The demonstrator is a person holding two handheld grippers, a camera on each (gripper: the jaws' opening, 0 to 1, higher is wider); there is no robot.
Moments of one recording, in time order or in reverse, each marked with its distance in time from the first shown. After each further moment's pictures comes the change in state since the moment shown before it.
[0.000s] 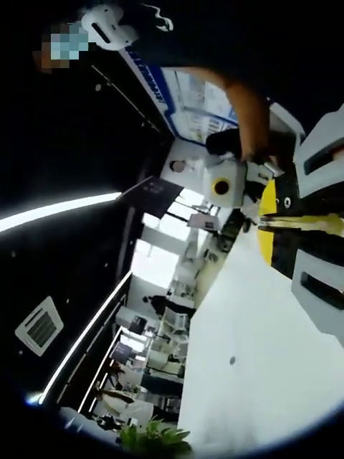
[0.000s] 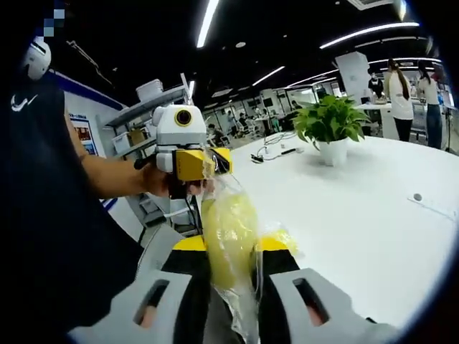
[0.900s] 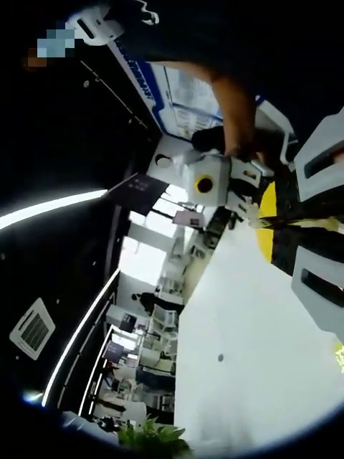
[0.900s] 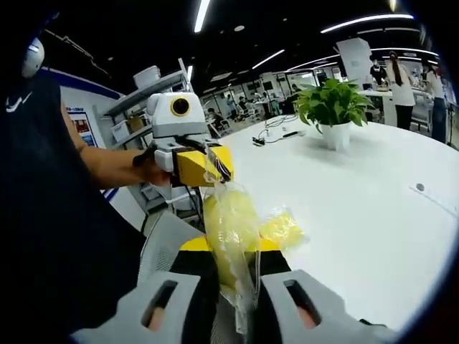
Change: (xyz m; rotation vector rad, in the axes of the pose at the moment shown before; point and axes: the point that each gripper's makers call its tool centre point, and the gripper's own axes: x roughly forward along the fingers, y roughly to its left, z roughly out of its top) left arm -0.007 -0.002 -0.024 -0.054 0.088 0.015; right arm 0.004 0.006 -0.019 -0.001 0.111 0.010
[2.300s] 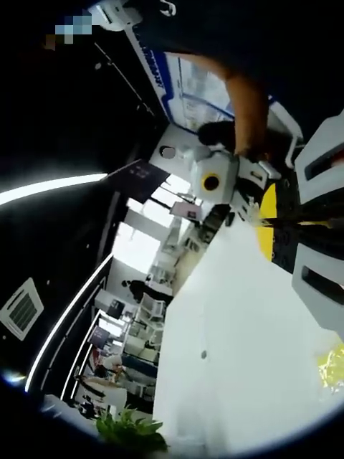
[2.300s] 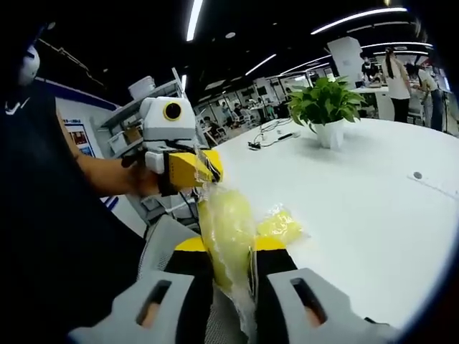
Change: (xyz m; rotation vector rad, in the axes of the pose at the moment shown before) left arm 0.012 -0.003 -0.002 -0.058 0.001 0.069; right arm -0.009 -0.009 -0.005 0.058 -0.061 -0.015
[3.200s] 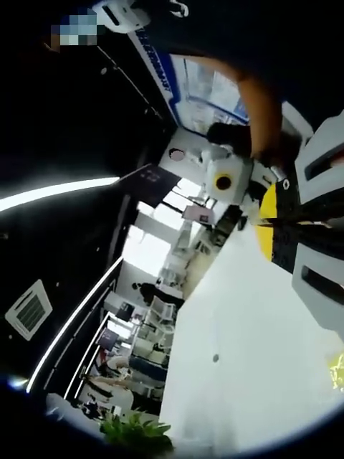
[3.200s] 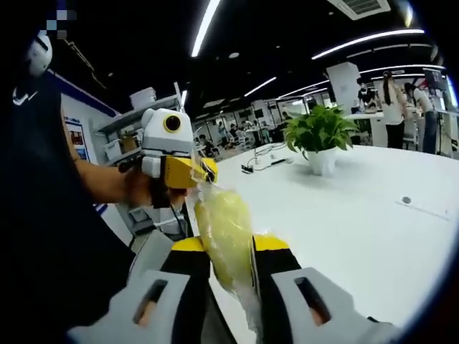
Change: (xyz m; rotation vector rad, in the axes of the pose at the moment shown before) left arm 0.004 -0.011 0.025 0.018 -0.069 -0.021; right arm -0.013 -0.005 0.030 -0.113 -0.156 -0.072
